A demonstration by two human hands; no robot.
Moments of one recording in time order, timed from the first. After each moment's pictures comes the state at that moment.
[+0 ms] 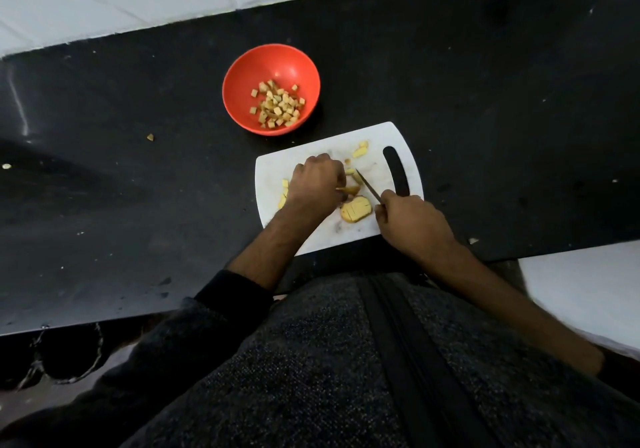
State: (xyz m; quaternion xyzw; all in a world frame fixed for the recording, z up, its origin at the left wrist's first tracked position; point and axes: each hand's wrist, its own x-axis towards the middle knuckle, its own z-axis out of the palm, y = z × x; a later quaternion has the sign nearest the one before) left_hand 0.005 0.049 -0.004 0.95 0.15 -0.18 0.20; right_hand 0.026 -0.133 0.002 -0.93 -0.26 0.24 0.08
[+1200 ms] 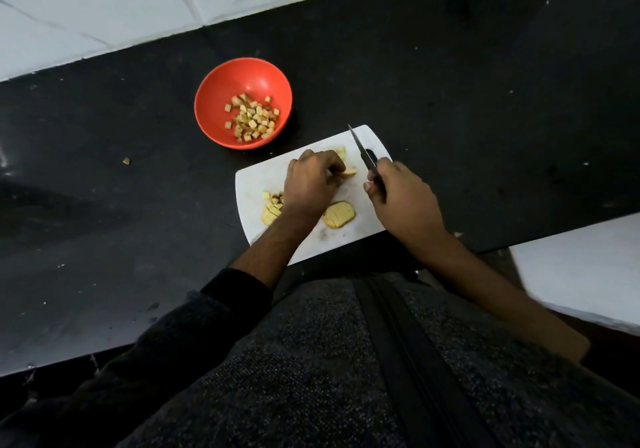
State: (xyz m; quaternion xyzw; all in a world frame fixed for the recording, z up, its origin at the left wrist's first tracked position) left_hand 0.020 0.034 -0.018 0.94 0.13 -0.02 0.30; right_hand 0.048 -0.139 0.003 -0.94 -0.21 0.12 0.23
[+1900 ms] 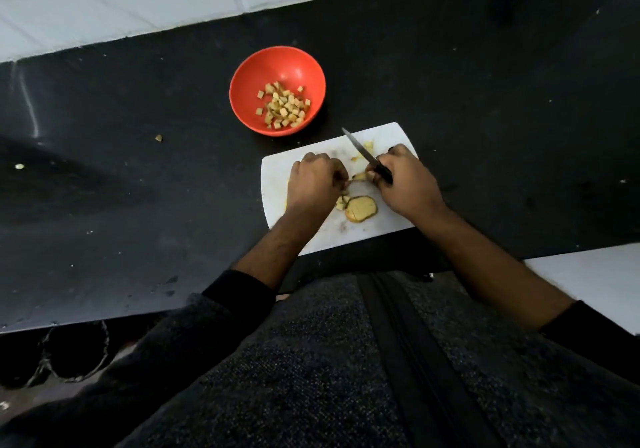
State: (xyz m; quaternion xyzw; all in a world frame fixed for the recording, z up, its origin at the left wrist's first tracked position) left_hand -0.007 0.054 -0.014 0.95 0.18 -0.05 0.25; right_hand 0.080 -0.111 -0.040 -0.91 -0.28 0.15 0.25
